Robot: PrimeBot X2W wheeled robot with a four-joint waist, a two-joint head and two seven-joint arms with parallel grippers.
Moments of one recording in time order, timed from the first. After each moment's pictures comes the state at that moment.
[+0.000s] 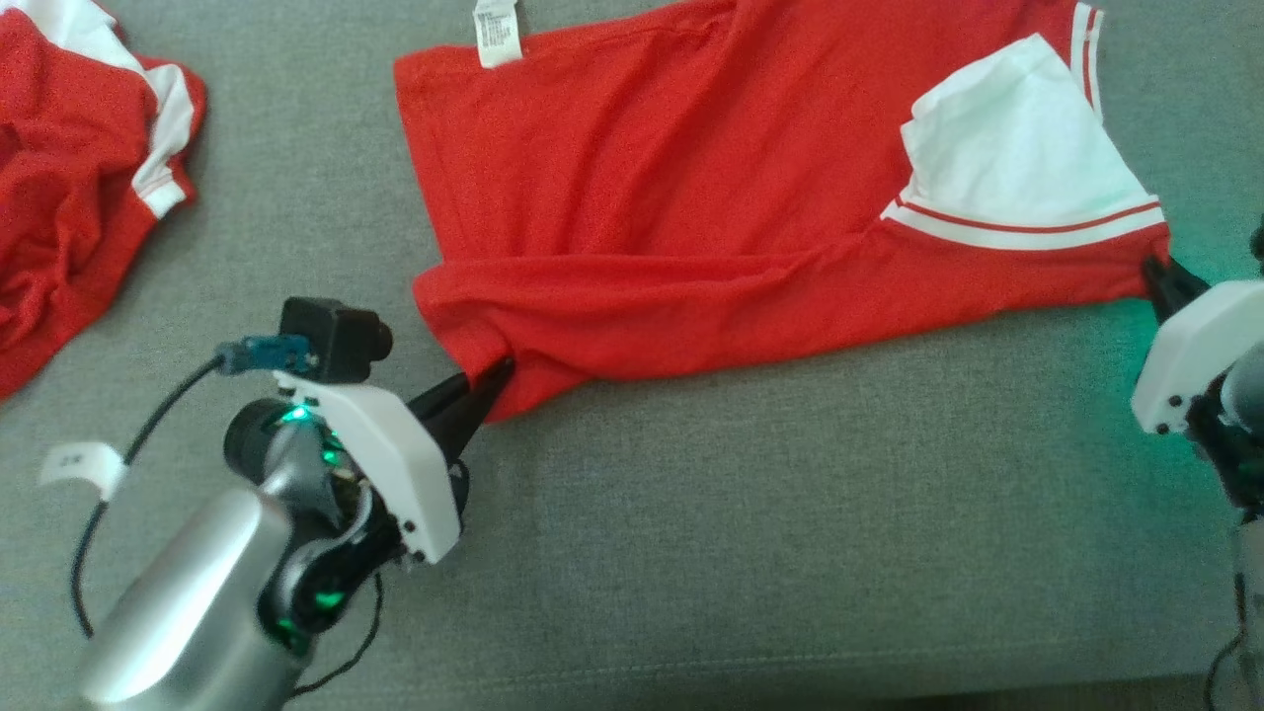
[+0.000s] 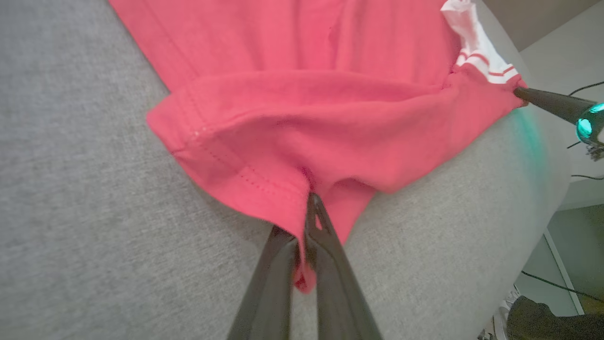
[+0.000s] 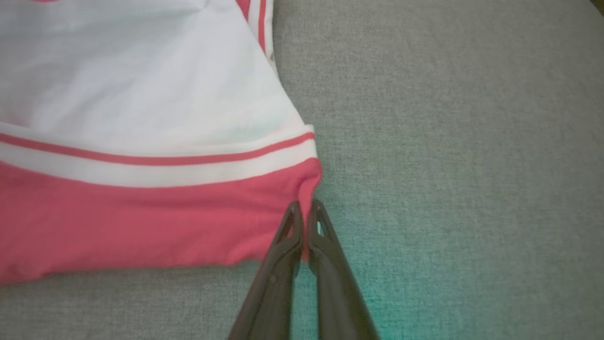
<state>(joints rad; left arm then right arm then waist) -0.34 0.39 -0.57 0.05 -0.77 0.01 0.34 -0.36 -0.27 -0.10 0.23 0.18 0.13 0.57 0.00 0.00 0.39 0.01</state>
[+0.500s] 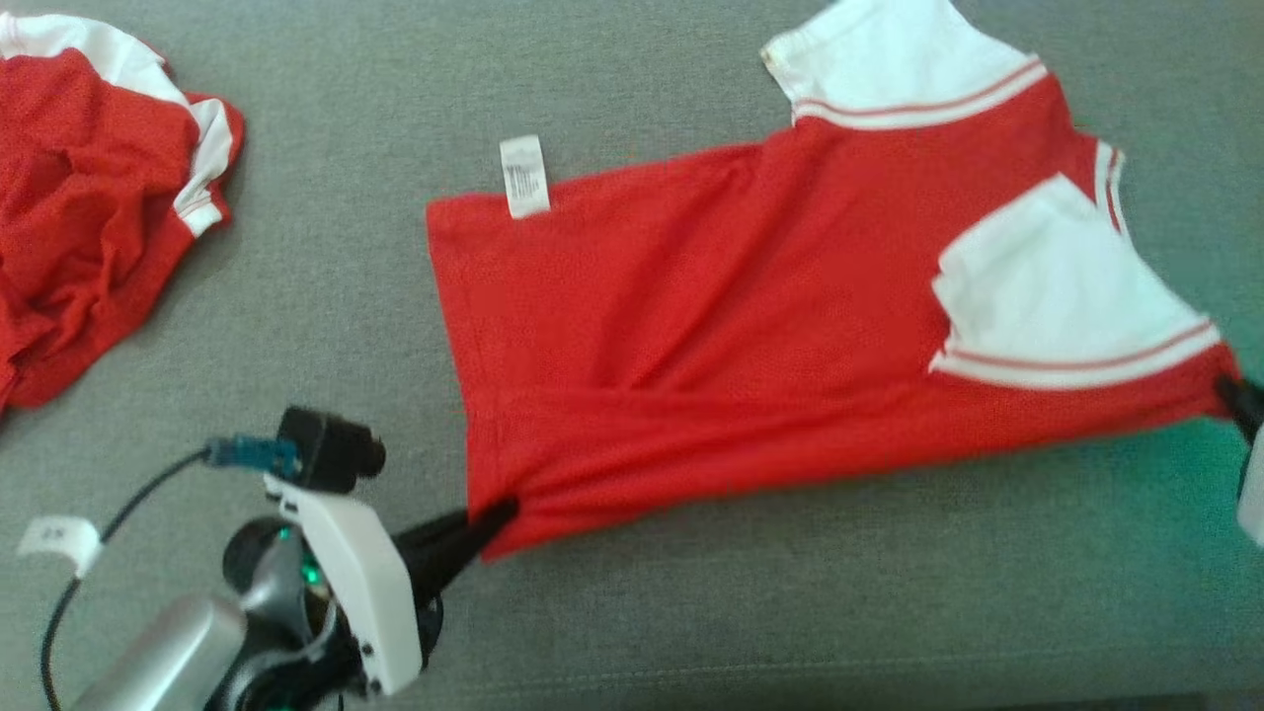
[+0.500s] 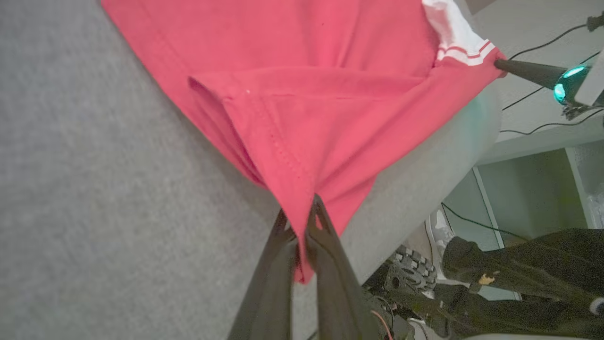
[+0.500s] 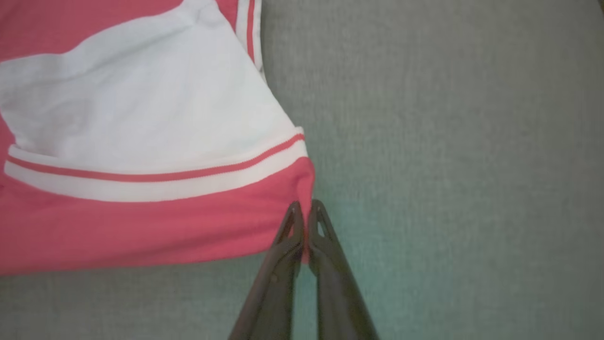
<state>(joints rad) -0.17 0.52 -0.56 -0.11 -0.95 -0.07 0.45 -0.13 -0.46 -0.14 0.01 0.41 0.13 0.80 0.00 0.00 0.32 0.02</state>
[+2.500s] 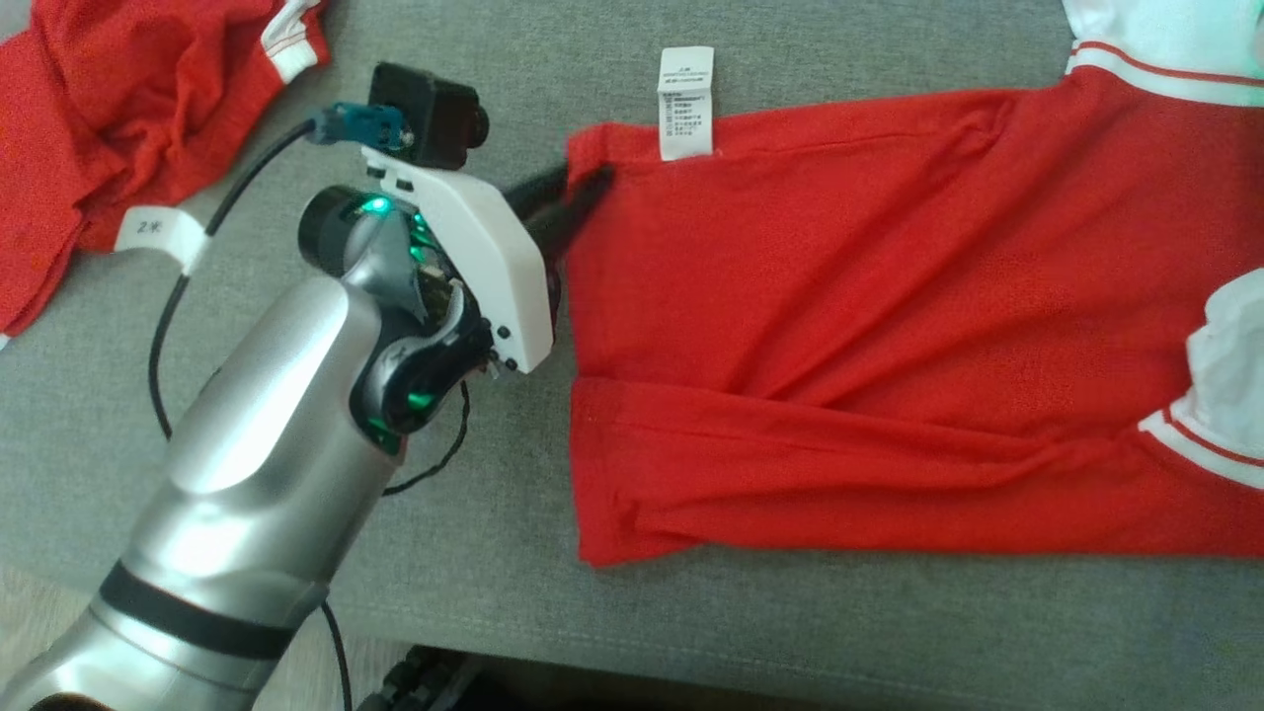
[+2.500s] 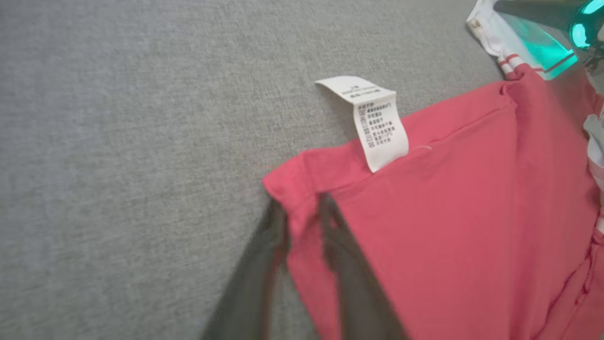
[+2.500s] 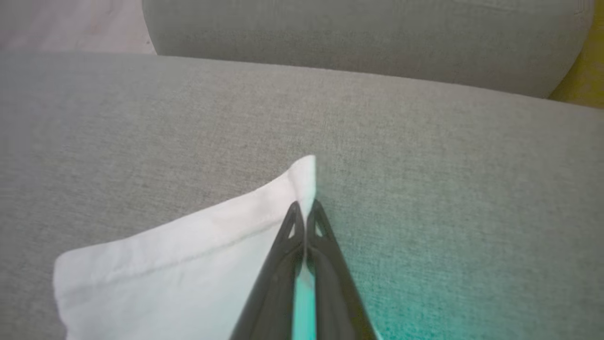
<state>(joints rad) -0.73 0.23 -0.64 0.25 -0.75 -0.03 0.38 -1.01 -0.42 0.10 0.62 0.30 0.13 0.62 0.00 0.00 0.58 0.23</state>
